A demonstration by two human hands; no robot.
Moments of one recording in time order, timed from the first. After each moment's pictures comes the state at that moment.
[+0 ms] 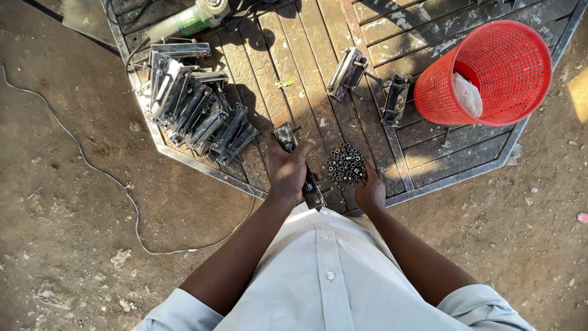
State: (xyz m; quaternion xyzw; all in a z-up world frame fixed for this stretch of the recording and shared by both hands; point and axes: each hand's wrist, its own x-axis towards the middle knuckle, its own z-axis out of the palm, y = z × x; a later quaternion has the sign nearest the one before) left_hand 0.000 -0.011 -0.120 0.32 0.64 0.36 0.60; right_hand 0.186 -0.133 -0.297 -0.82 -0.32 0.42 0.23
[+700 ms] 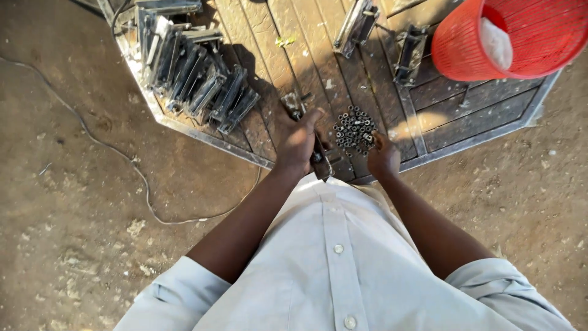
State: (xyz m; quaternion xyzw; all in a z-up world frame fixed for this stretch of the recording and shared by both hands) left_hand 0.003 -0.019 -0.177 0.22 0.58 0.40 0.68; right_hand 0.195 -0.144 -0.333 -0.85 -0.31 0.37 0.20
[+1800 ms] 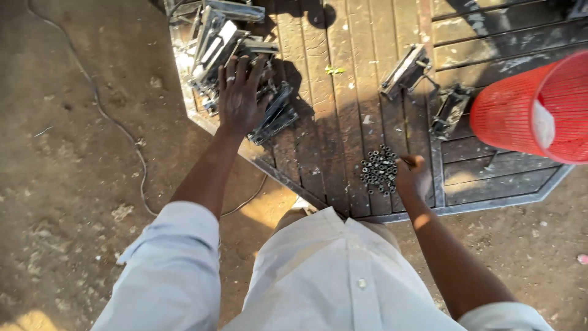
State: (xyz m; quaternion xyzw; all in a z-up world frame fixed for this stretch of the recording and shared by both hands) left_hand -0.206 0.134 -0.252 0.83 0.54 0.16 0.04; right_hand 0.199 -0.067 -0.309 -0.89 -0.29 0.31 0.19
